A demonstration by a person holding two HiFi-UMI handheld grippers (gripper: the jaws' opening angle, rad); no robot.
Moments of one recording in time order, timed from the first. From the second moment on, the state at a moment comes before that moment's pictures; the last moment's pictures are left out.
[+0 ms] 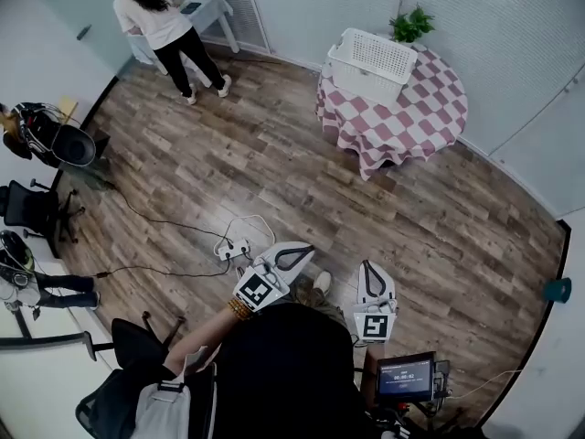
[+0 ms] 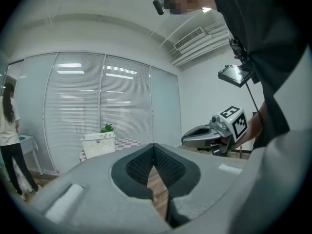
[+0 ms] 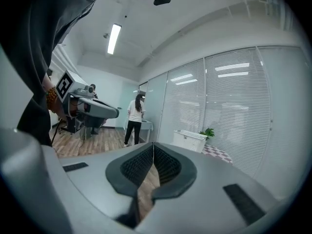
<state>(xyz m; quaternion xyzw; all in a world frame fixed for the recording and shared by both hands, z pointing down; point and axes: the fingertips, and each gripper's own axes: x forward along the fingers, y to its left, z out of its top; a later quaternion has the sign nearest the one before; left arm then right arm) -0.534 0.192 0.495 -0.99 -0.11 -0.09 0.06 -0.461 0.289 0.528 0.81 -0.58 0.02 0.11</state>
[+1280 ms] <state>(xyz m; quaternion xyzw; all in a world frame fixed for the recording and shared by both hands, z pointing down) -0.385 0.122 0.507 -0.98 -0.17 -0.06 0.04 -0.365 0.199 0.528 0.79 -0.59 0.03 0.16</state>
